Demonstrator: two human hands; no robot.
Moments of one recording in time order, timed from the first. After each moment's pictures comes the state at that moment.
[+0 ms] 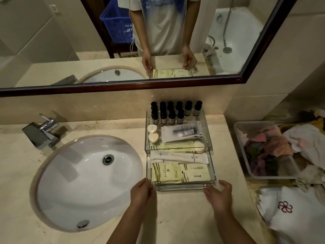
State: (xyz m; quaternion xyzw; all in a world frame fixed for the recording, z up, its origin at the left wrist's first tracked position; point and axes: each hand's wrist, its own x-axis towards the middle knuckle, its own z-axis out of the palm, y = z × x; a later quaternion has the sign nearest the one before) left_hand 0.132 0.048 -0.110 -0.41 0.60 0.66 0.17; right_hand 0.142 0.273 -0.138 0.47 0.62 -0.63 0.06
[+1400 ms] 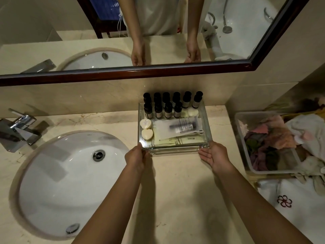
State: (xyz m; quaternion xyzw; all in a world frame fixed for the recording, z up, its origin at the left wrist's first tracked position) left_hand 0.005 0.057 -0.109 -0.54 0.45 0.71 0.07; right_hand 0.007 0.288 -0.117 0.43 0.54 -0.71 0.15
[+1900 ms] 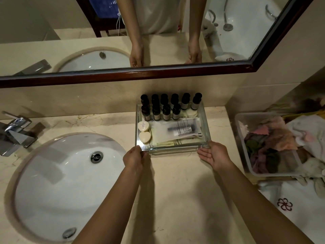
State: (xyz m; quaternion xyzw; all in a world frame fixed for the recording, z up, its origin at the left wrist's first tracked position) left_hand -0.005 0.060 -0.118 -0.56 0.45 0.69 0.07; right_hand -0.007 0.299 -0.121 0.43 0.54 -0.70 0.18
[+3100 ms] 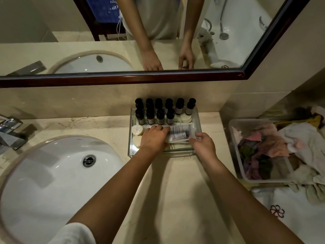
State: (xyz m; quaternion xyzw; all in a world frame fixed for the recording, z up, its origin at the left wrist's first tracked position) left_hand -0.057 0.117 -0.084 0.15 0.98 0.04 0.15; right_hand -0.027 0.276 -0.082 0.31 0.78 -0.53 0.13
